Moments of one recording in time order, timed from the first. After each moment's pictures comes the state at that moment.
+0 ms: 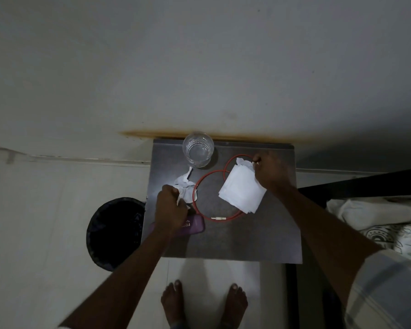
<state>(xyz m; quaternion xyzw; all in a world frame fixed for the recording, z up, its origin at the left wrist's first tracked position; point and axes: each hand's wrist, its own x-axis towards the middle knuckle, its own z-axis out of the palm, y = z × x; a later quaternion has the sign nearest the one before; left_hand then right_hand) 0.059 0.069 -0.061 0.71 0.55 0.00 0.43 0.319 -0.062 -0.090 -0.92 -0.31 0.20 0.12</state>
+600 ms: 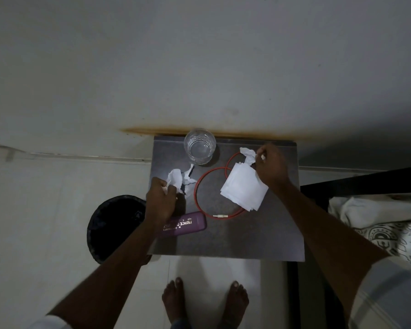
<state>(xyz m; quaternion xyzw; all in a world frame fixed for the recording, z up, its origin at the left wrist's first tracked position) 0.050 0.096 -0.070 0.68 0.58 0.03 0.44 0.310 -0.057 -0.095 -0.90 -0.24 0.17 0.32</state>
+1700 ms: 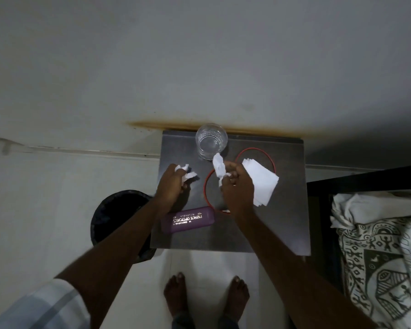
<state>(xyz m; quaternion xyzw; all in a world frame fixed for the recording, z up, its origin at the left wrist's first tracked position) 0.063 0.121 -0.066 0.51 0.54 0.03 0.67 0.161 -0.012 -0.061 -0.85 -0.13 0.20 0.47</state>
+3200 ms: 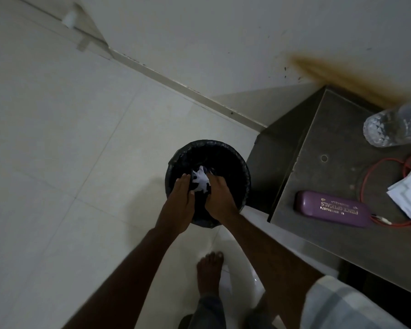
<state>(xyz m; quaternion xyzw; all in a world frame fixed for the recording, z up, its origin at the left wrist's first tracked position) -0.267 0.142 -0.227 0.68 0.54 0.00 0.50 -0.134 0.105 -0.245 -0.79 -0.42 0.43 0.14</state>
